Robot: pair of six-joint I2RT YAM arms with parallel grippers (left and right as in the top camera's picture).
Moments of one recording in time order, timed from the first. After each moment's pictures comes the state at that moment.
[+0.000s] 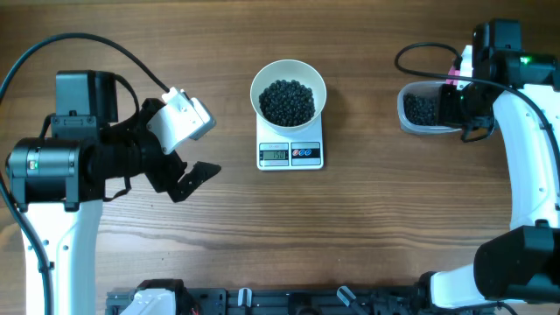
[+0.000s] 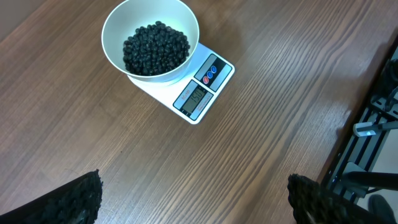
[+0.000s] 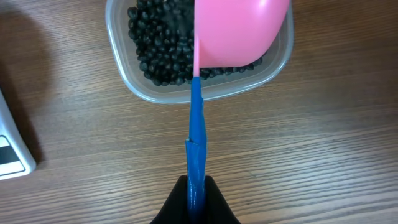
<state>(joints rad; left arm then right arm) -0.01 1.24 1.54 -1.42 0.54 0.84 -0.09 1.66 1.56 -1.27 0.07 0.07</state>
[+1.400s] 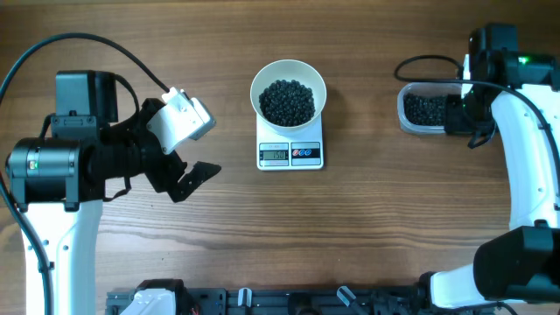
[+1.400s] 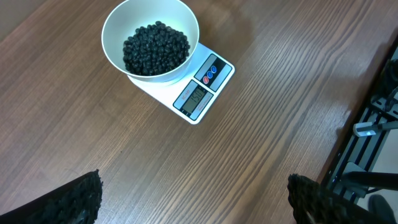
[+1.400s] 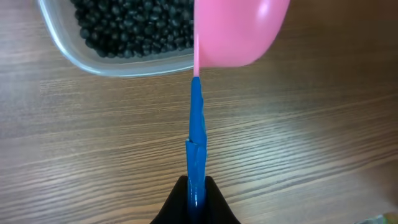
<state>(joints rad) -0.01 1.24 1.54 -1.42 0.54 0.84 -0.07 1.66 1.56 -1.35 0.24 0.00</state>
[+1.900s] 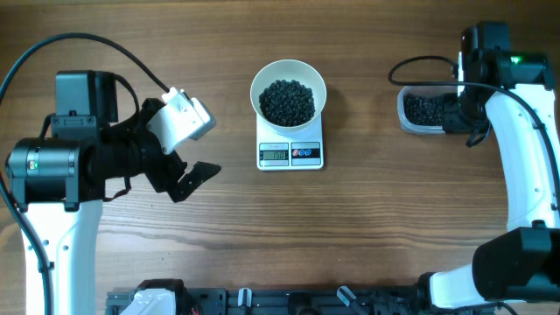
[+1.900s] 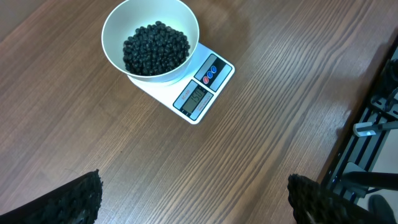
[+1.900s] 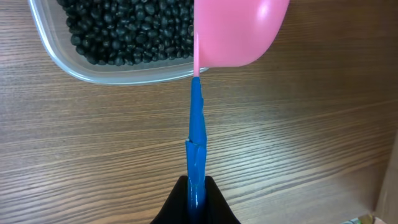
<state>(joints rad) -0.01 1.24 1.54 -1.42 0.54 0.84 -0.05 1.66 1.56 -1.32 0.30 -0.02</state>
